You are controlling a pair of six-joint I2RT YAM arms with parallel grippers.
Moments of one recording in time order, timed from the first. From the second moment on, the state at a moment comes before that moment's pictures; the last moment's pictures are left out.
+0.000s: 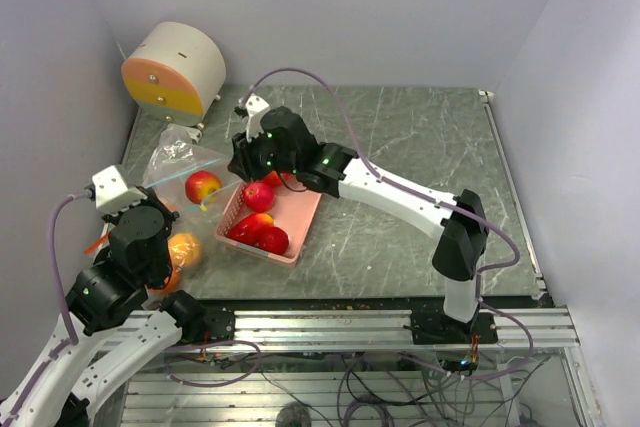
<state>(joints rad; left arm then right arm) -0.65 0.45 0.91 -0.71 -1.05 -0.51 1.02 1.92 1.80 -0.29 -0.01 0.27</state>
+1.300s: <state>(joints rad) -0.65 0.48 0.84 -0.78 -1.06 -0.64 1.02 1.90 1.40 -0.34 -0.12 0.29</state>
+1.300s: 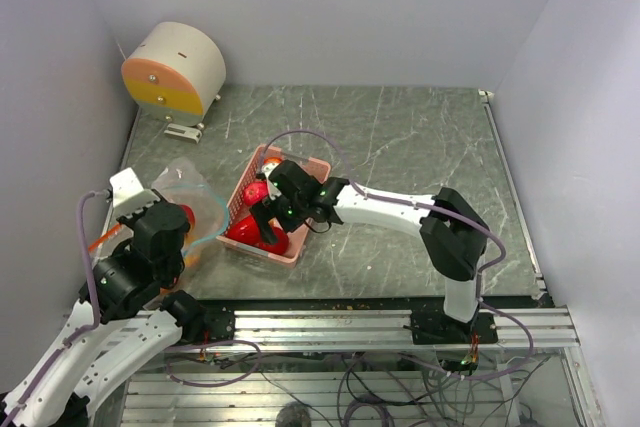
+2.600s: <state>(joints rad) -0.65 0.48 0.84 -0.73 -0.97 -0.64 1.01 1.49 1.28 0.02 -0.38 0.27</state>
